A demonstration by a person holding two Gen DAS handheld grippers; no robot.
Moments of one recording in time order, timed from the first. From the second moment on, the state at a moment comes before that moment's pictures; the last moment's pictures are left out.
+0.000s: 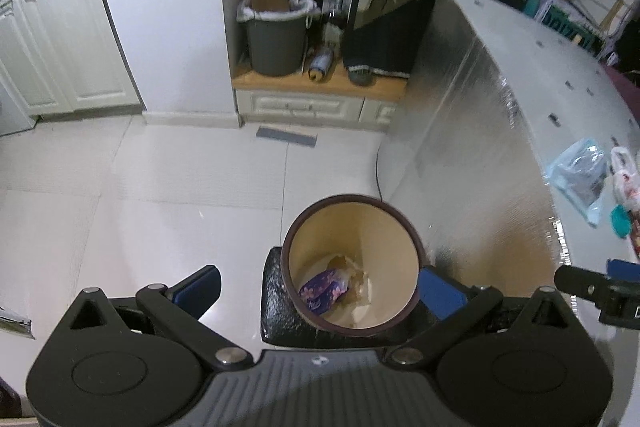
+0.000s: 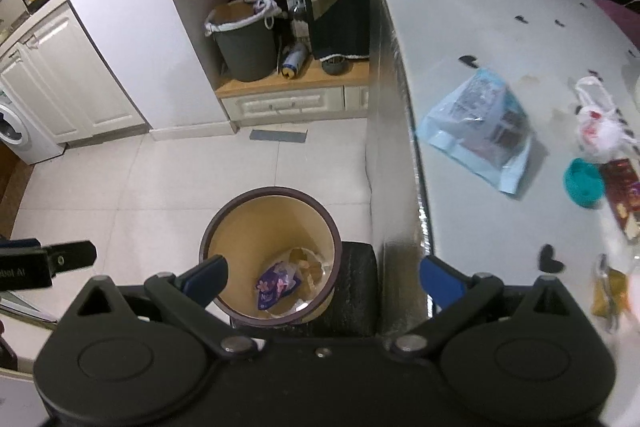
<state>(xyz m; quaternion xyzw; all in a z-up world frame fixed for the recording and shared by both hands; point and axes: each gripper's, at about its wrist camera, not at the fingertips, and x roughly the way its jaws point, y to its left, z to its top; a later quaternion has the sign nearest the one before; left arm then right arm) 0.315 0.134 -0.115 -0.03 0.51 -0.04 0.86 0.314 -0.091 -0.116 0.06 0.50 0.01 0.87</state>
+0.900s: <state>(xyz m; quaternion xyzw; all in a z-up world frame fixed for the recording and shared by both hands) 0.176 -0.031 -0.036 -0.03 0.41 -0.08 0.91 0.159 -0.245 -0.027 0.05 0.39 -0.01 0.92</state>
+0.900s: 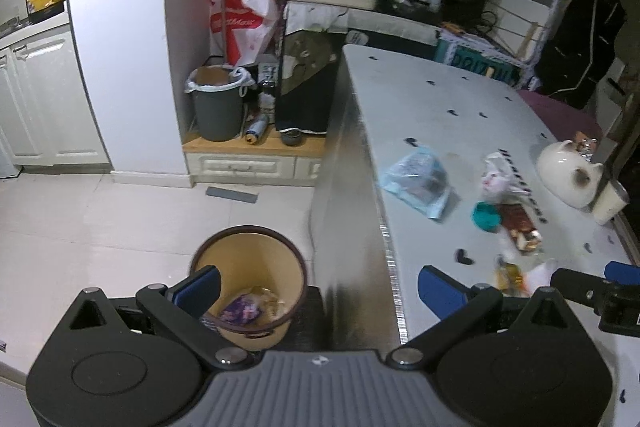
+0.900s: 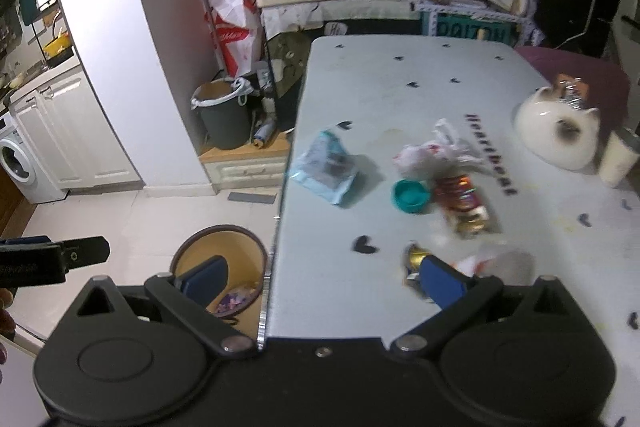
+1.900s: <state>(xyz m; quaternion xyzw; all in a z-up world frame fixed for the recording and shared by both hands) 0.209 -0.222 -0.102 -0.01 0.47 -0.19 0.86 0.220 -0.395 -0.115 0.07 0.46 -0.07 0.88</state>
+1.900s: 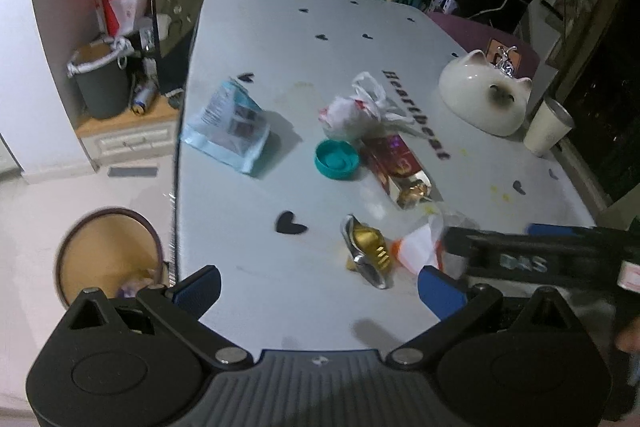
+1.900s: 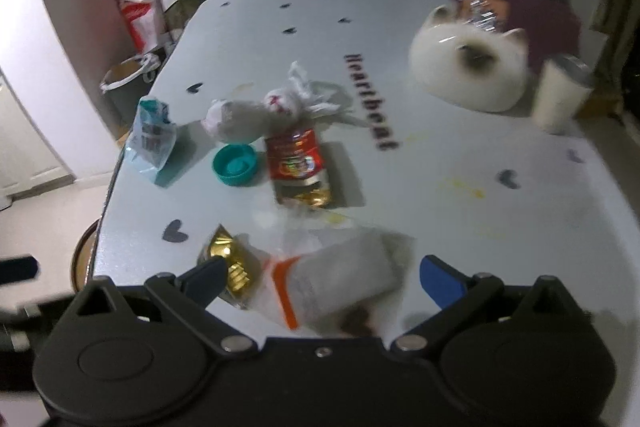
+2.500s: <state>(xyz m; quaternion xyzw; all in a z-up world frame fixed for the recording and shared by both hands) 0.229 -0.248 -0.136 -0.04 0.49 -0.22 0.85 0.244 -0.409 -0.153 0.07 0.50 -0.08 0.86</state>
